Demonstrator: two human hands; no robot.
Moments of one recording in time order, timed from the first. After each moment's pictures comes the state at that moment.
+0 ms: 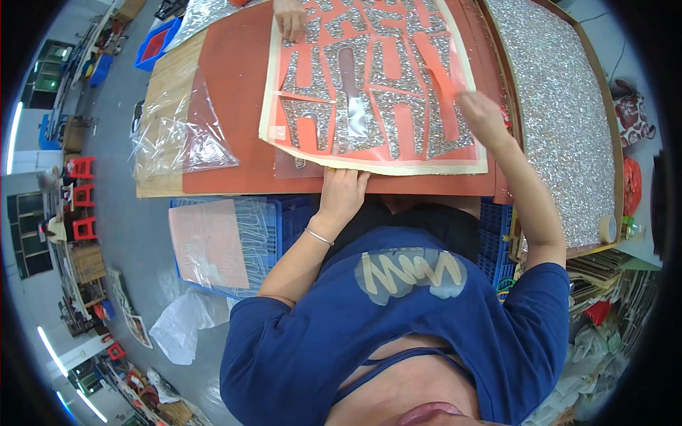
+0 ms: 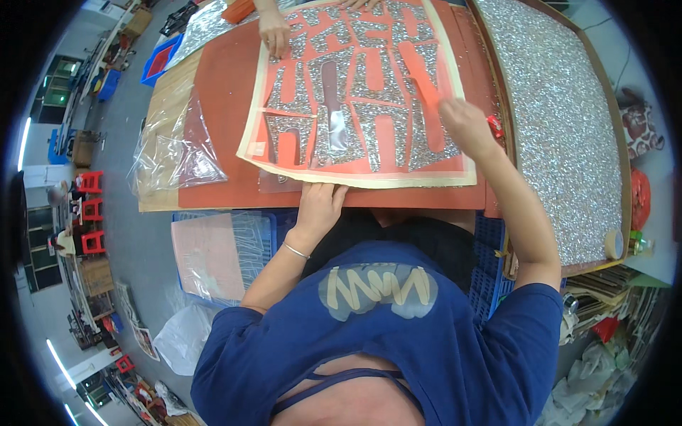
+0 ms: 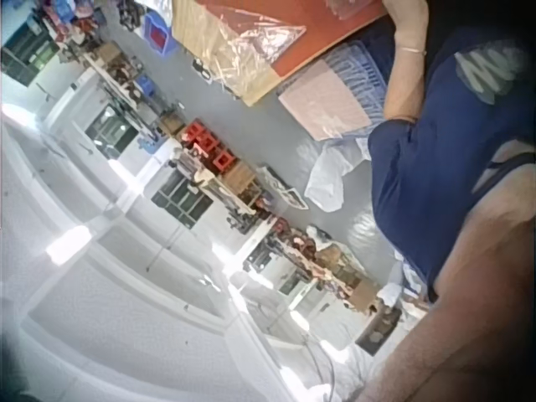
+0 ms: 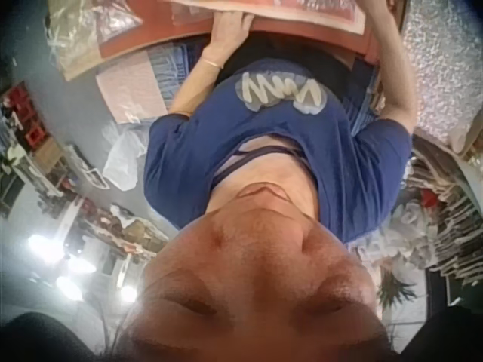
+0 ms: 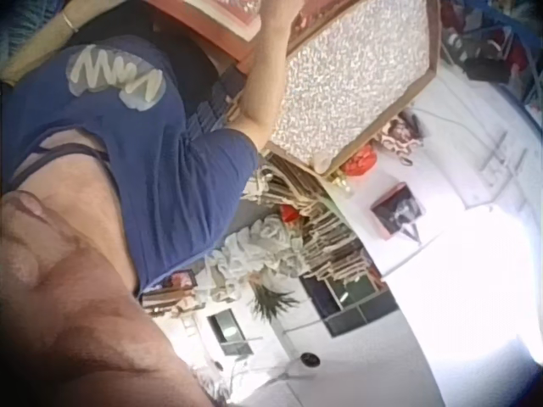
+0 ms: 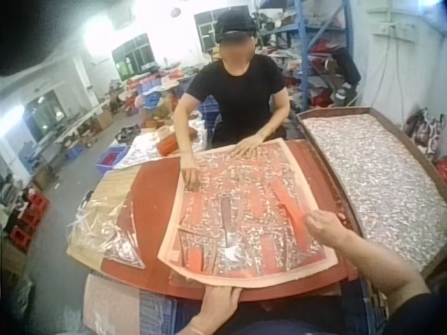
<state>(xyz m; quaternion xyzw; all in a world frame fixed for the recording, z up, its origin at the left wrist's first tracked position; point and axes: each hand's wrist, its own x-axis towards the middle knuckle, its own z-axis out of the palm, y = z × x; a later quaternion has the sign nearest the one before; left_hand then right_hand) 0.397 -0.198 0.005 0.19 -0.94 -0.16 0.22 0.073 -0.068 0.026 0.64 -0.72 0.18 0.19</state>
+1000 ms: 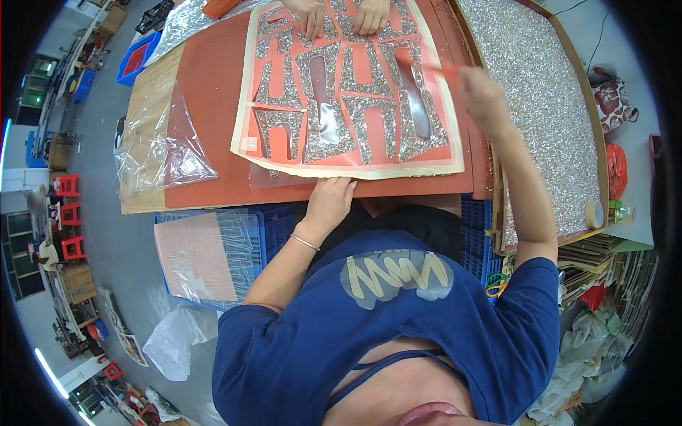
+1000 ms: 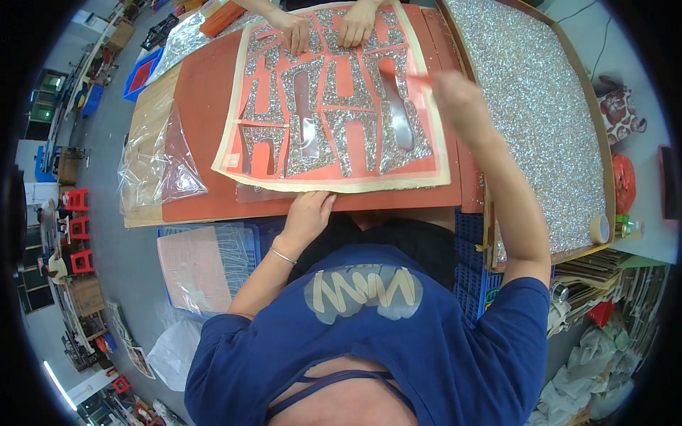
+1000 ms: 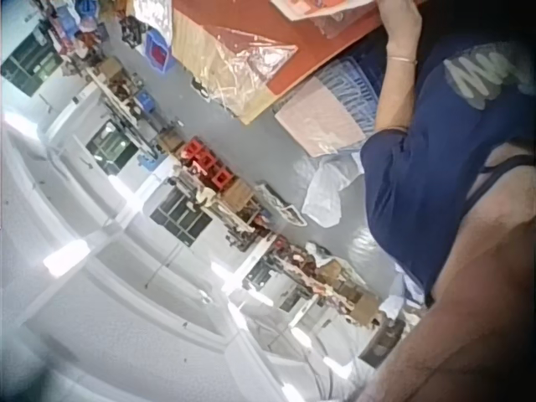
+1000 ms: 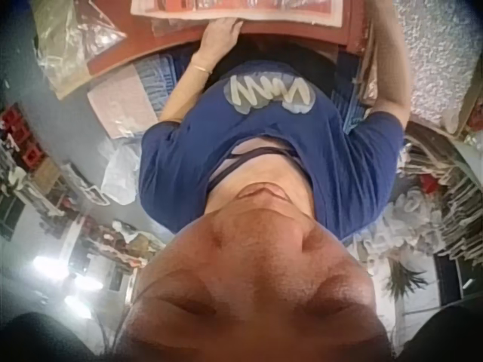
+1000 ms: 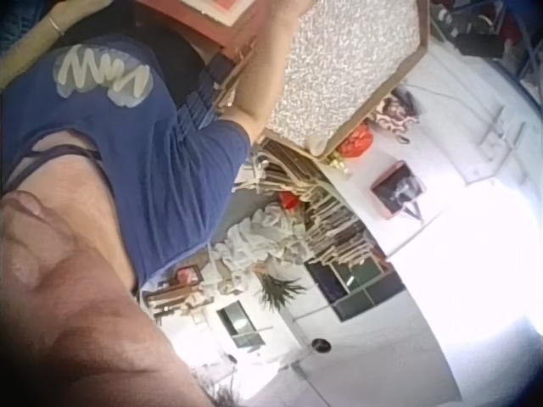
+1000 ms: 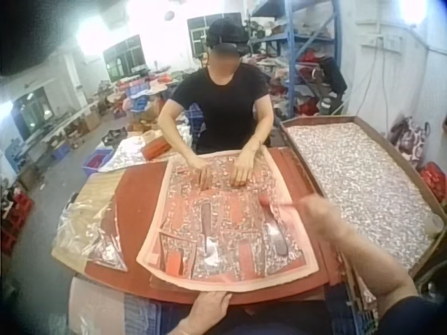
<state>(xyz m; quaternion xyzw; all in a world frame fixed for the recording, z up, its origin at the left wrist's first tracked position) 0.391 -0.185 0.003 0.16 -0.92 -0.29 0.18 0.065 -0.062 0.099 0.61 -0.71 0.26 0.23</state>
